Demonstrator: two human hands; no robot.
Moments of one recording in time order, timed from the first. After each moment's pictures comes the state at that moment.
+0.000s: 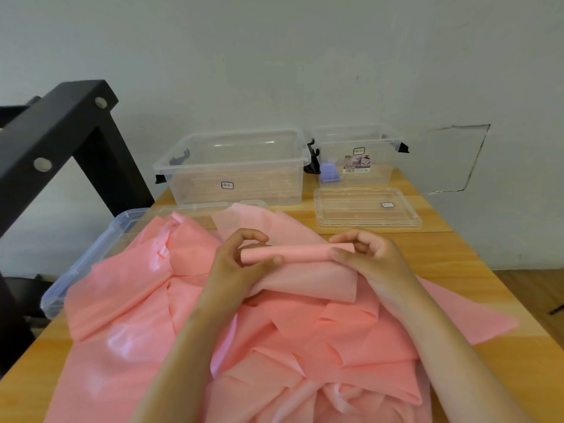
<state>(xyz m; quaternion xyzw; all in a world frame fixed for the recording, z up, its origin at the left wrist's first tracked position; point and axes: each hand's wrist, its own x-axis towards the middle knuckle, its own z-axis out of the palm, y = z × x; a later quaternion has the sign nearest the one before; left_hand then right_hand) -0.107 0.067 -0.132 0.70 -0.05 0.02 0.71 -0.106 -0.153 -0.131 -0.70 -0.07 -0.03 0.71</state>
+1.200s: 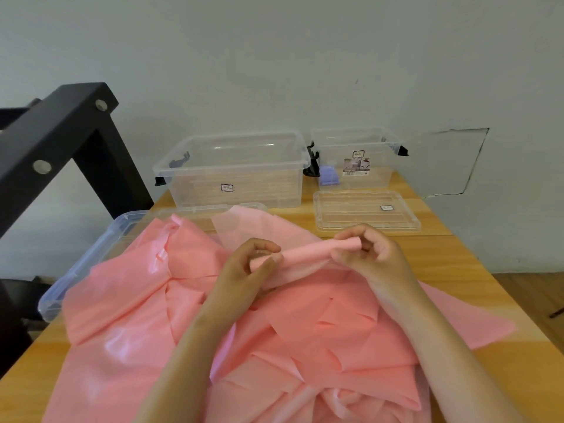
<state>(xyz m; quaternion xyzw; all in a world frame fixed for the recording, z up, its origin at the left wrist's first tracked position) -0.107 0.062 -0.136 0.76 -0.06 0.04 0.65 -0.108 -0.152 -0.126 -0.67 -0.11 -0.08 0.73</state>
